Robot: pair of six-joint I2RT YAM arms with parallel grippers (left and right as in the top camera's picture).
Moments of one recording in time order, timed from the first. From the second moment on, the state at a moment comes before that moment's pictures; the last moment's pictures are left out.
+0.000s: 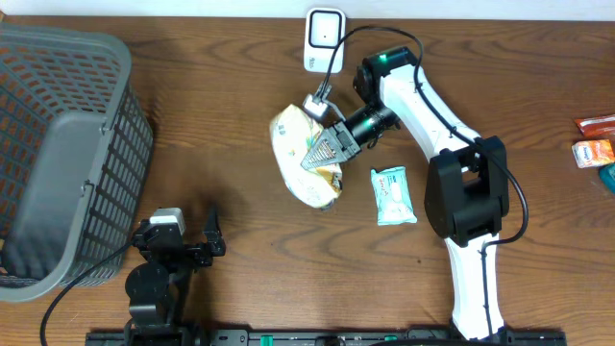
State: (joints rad) left arm 0.02 0.03 0.11 -0.37 0.05 -0.11; right arm 0.37 2.32 2.00 -1.70 -1.23 -0.88
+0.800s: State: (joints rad) left arm 0.02 0.03 0.11 -0.37 0.05 -0.11; right arm 0.41 2.32 2.00 -1.70 -1.49 -1.42
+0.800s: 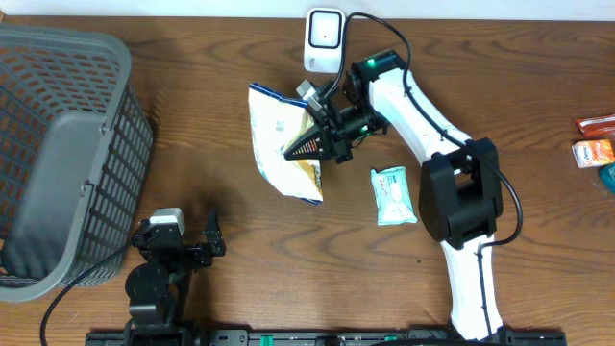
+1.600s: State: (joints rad) left arm 0.02 0.03 0.11 -0.37 0.05 -0.11; right arm 0.43 2.32 1.99 -1.20 -0.30 -0.51
